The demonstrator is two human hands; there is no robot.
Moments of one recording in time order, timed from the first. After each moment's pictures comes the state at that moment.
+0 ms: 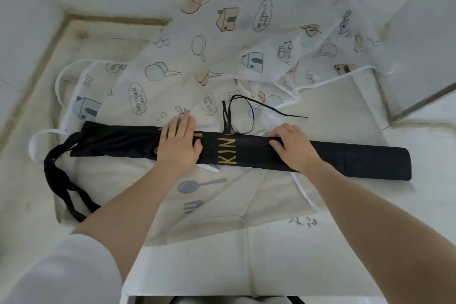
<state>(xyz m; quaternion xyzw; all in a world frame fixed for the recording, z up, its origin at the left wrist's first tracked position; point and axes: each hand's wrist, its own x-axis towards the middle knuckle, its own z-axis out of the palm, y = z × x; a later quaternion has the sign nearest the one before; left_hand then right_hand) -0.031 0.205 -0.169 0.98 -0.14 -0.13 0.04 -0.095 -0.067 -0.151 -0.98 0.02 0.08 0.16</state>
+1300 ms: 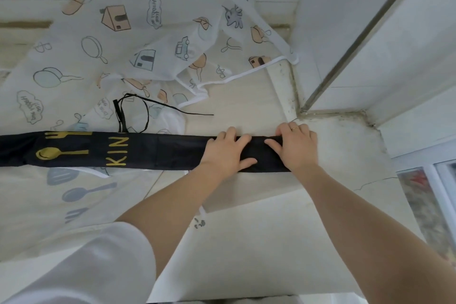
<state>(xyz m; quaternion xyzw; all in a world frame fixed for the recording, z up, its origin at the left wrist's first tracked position) -0.118 -0.099 -0.150 0.93 -0.33 -0.16 0.04 -0.168 -0.275 -0.156 -0.98 0.16 0.05 0.05</state>
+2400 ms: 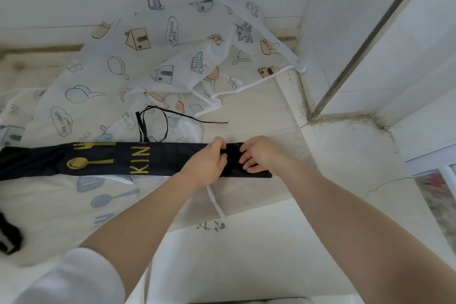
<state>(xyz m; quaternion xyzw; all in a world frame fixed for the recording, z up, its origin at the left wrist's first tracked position) -0.104 -0.024 -0.138 0.91 -0.24 -0.24 0.26 -0.130 -0.180 -0.118 -0.69 0.34 0.29 0.57</state>
